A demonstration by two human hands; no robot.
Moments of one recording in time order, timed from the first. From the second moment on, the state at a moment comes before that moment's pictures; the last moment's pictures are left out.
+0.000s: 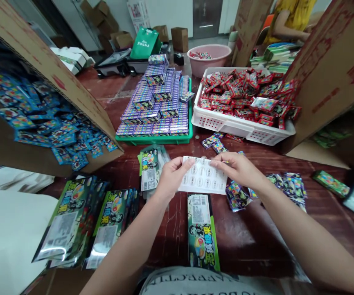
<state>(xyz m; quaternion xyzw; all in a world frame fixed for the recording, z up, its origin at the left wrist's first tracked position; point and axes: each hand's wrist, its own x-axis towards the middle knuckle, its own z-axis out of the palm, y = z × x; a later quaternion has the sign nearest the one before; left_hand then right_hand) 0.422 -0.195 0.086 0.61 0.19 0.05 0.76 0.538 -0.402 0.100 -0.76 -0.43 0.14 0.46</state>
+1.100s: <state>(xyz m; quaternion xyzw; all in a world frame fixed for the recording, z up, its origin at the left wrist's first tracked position) 0.349 -0.224 0.043 0.90 0.07 -0.01 0.42 0.476 -0.416 0.065 -0.67 -0.36 0.32 0.57</state>
